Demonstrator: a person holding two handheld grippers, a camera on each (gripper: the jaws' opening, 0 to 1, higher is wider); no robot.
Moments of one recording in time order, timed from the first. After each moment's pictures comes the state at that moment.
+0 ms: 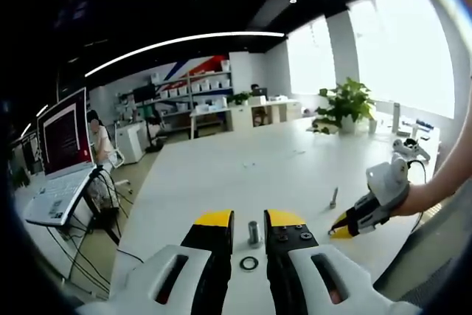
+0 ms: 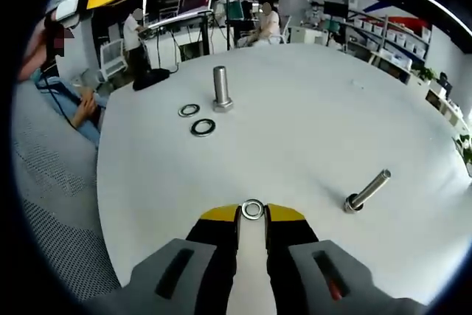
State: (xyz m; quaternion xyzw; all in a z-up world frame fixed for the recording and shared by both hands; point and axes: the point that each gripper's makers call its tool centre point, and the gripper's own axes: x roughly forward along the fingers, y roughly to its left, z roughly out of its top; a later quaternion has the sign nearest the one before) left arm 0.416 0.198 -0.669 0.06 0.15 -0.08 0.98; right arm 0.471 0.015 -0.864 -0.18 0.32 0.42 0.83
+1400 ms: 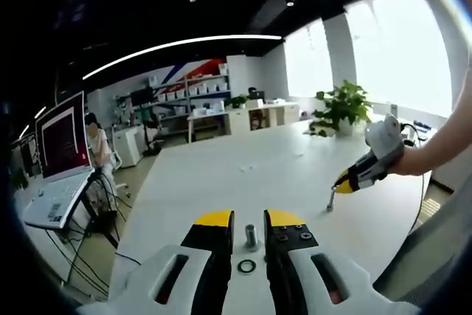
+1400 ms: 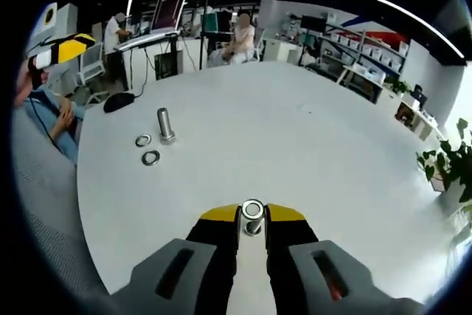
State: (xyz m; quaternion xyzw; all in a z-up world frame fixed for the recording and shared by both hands) left arm 0.415 0.194 -0.664 0.06 0.14 -0.09 0.98; right arm 0.542 -0.042 -0.796 -0.20 0.28 0.36 0.87
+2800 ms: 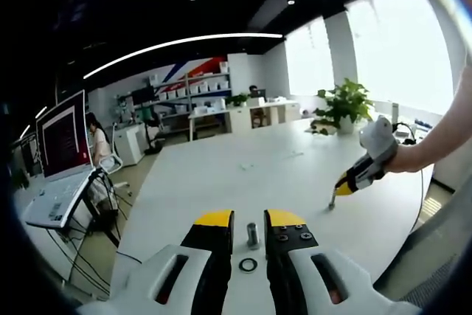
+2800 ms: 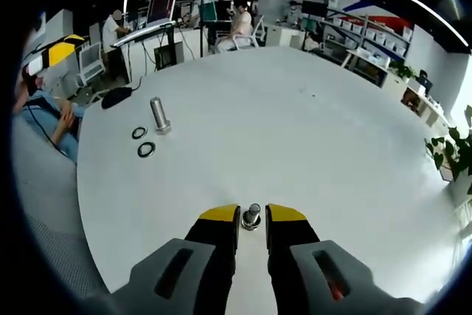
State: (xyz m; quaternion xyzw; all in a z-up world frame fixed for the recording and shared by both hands) left arm 0.416 0.196 -0.667 0.06 0.14 -0.09 0.98; right arm 0.545 -0.044 -0.813 -0.19 0.32 0.36 0.85
